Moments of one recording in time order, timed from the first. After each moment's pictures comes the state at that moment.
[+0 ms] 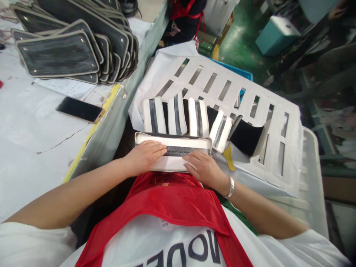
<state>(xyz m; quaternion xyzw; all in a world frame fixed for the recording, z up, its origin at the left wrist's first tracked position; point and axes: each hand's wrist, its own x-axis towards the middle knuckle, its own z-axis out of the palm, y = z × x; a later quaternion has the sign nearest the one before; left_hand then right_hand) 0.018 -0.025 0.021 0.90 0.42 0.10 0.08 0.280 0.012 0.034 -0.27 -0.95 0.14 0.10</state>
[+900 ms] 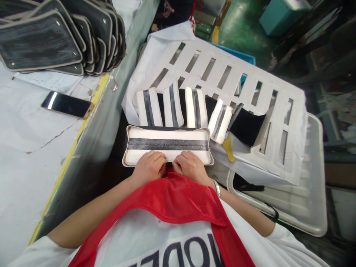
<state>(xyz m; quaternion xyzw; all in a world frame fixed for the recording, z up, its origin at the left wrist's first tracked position) 0.074 -0.065 0.000 0.82 0.52 0.23 0.12 0.259 -0.023 -0.003 -0.39 -0.91 0.11 0.09</state>
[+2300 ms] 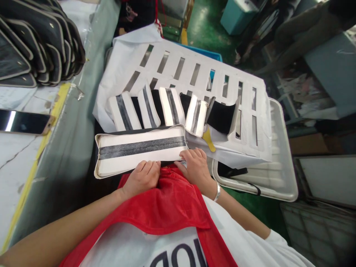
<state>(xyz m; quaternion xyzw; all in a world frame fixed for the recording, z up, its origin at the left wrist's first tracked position) 0.121 -0.069 0.004 0.90 0.36 0.14 -0.22 0.325 -0.043 0.020 -0.57 -0.81 0.09 0.10</state>
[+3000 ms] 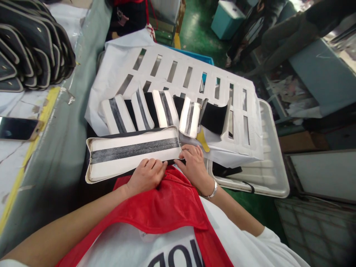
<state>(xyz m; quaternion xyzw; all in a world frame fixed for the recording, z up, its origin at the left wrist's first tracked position) 0.143 -0.057 0.000 0.92 0.35 0.10 -0.14 0.344 -0.037 0.013 -0.59 -0.78 0.10 0.15</state>
